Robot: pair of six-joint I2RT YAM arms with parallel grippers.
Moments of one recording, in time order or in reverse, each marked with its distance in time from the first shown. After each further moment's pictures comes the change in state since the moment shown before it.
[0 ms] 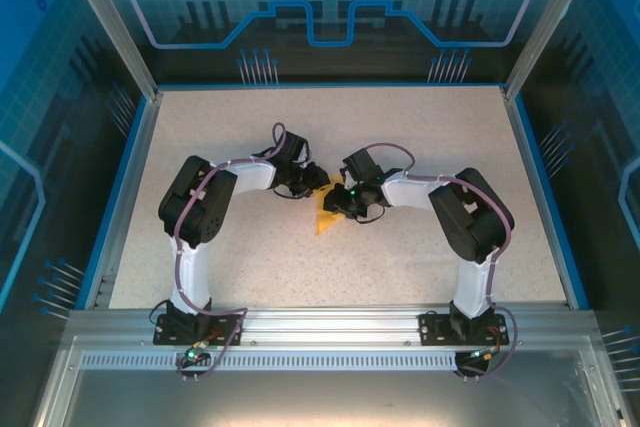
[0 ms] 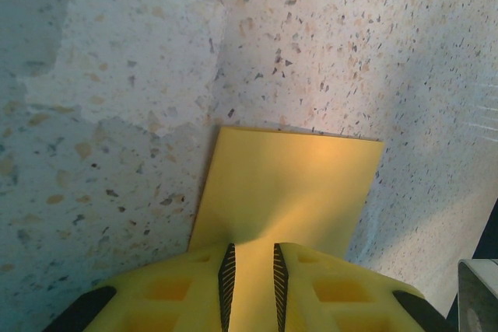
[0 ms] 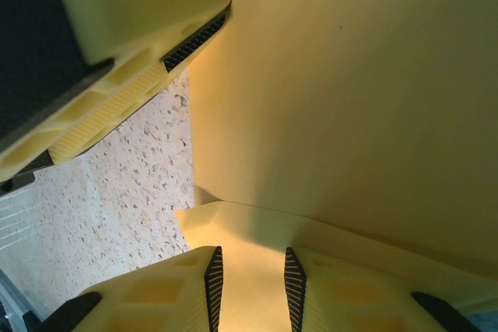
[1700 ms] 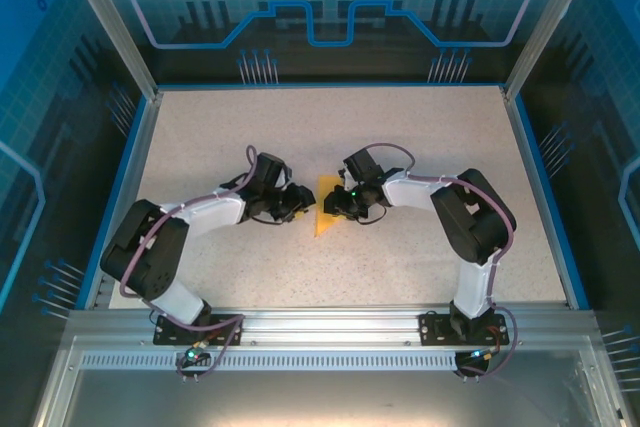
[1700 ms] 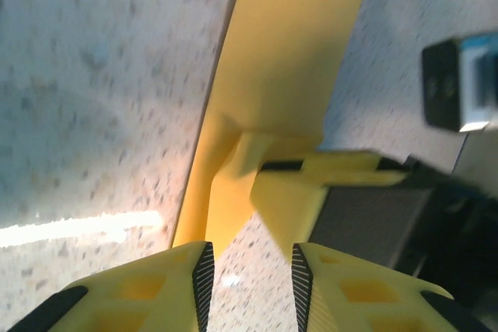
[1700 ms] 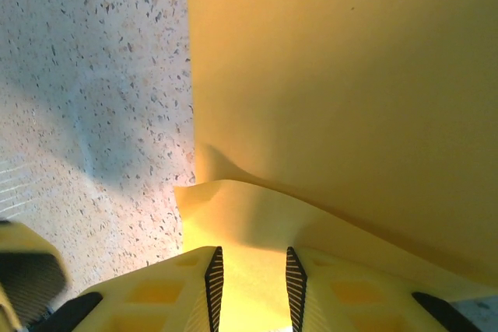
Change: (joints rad) left arm -0.021 -0.446 -0.387 0.024 -0.012 -0.095; right arm 0.000 -0.014 -0.001 -0.038 -0.035 -0.056
